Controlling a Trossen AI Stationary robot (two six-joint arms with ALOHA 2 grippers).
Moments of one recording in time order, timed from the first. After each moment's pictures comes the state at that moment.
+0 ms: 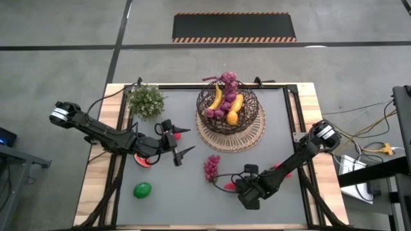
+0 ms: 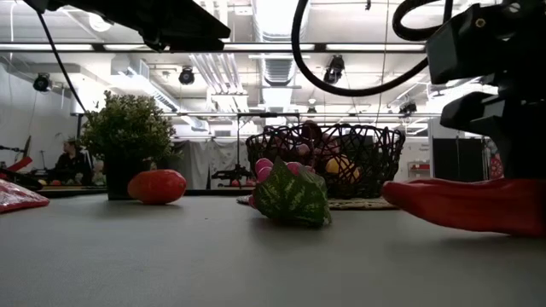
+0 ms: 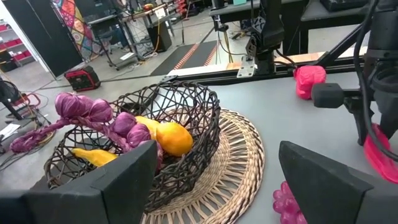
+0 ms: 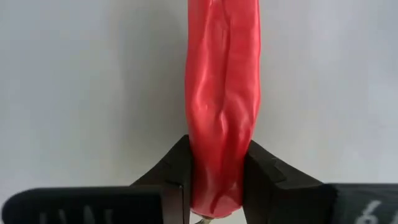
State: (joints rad) left arm -0.34 1.17 0.63 0.32 -0.68 0.06; right arm 0.63 1.86 1.12 -0.65 0.13 0.66
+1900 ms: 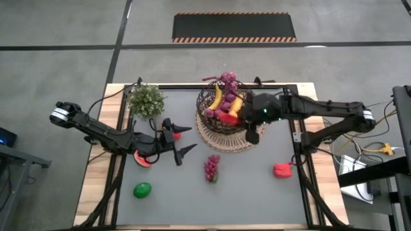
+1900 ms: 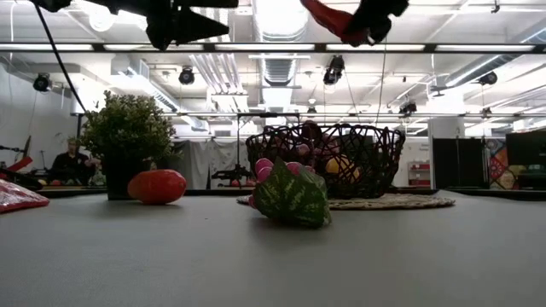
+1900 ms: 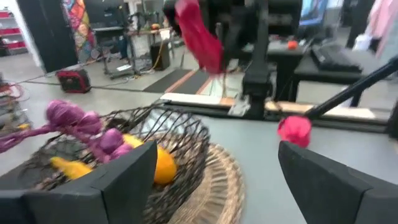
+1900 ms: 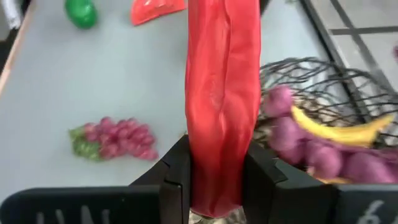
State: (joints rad) left arm -0.34 1.18 0.63 0.49 -0.67 -0.05; right arm -0.07 1.25 1.23 -0.70 -0.03 -0.02
